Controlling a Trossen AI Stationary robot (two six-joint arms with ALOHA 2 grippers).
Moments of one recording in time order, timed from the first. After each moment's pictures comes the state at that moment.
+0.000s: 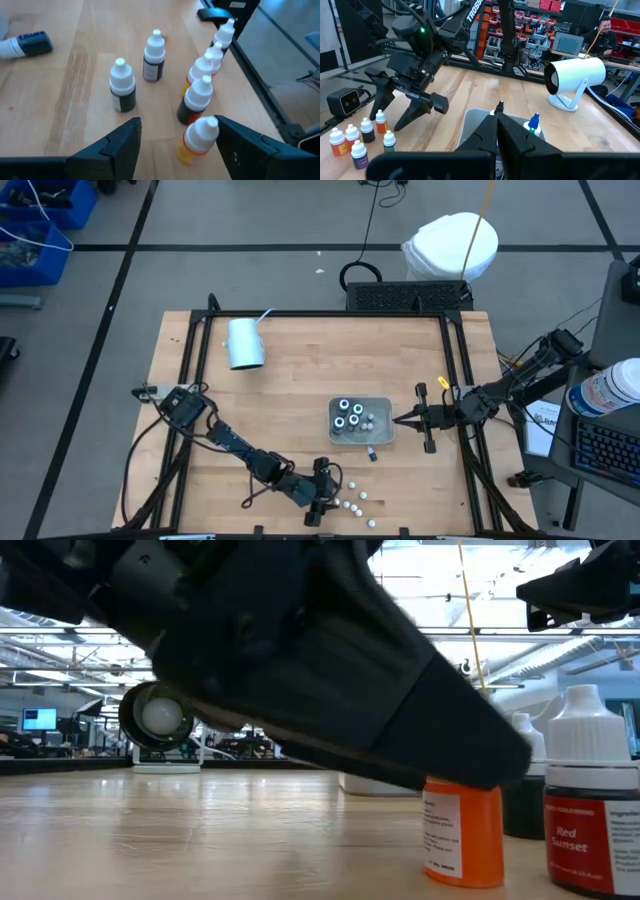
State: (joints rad) left arm -0.56 2.19 1.23 0.42 -0.24 -0.32; right arm 0.57 0.64 0.14 0.42 0.47 -0.10
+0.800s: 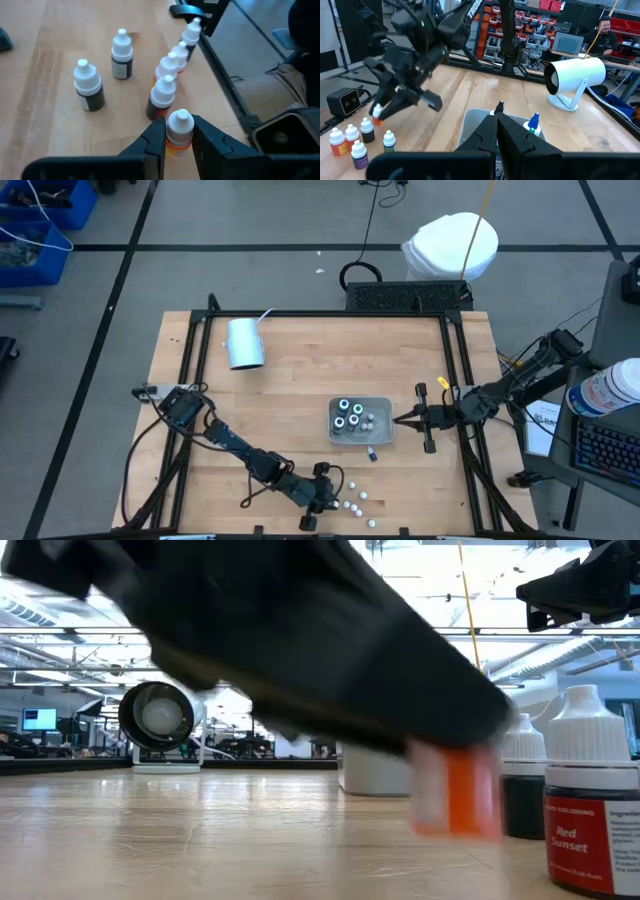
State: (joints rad) left arm -0.56 2.15 1.24 0.38 -0.12 -0.34; right arm 0.57 0.64 0.14 0.42 0.47 -0.10
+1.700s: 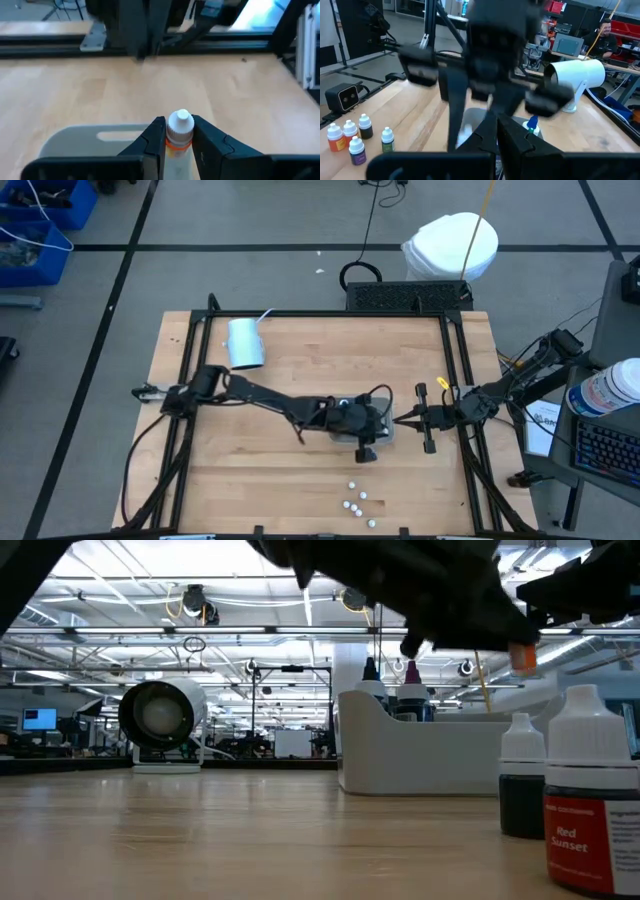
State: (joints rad) left arm -0.17 2.20 1.67 0.09 -0.09 -0.06; right arm 0.57 0.64 0.14 0.41 0.47 -0.12
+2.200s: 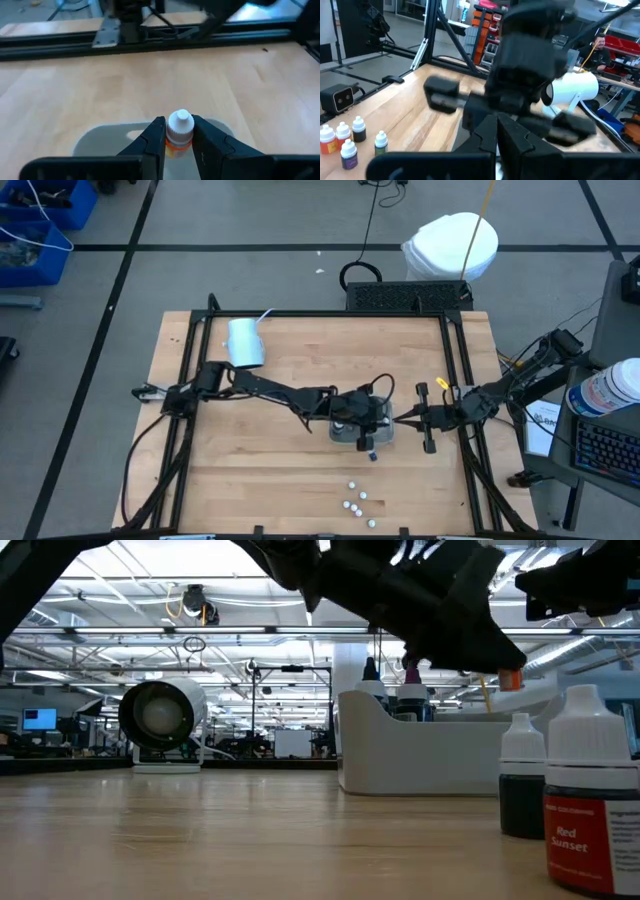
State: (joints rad) left arm -0.11 2.23 1.67 0.10 -0.04 0.02; right arm 0.57 0.64 0.14 0.45 0.47 -0.20
